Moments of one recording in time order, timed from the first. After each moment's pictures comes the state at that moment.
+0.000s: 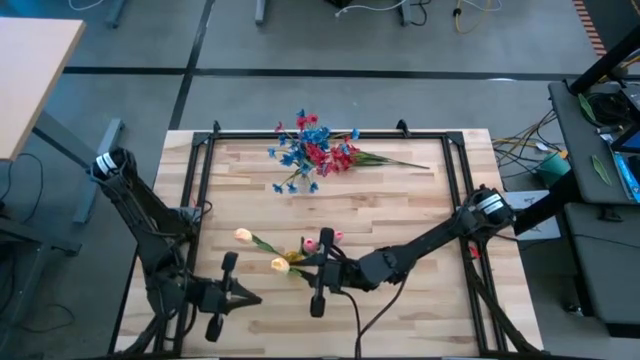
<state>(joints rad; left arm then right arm) -1.00 1.20 0.78 0.16 -0.82 0.03 0.43 1.94 1.38 0.75 0.53 -0.32</state>
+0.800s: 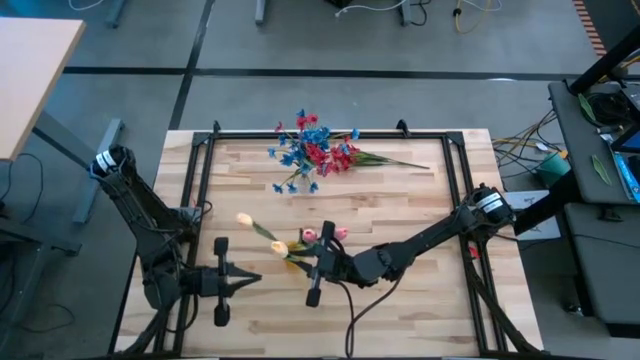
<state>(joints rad) -1.00 1.16 0.76 0.16 -1.07 0.01 0.41 1.94 1.38 0.68 0.61 -0.18</state>
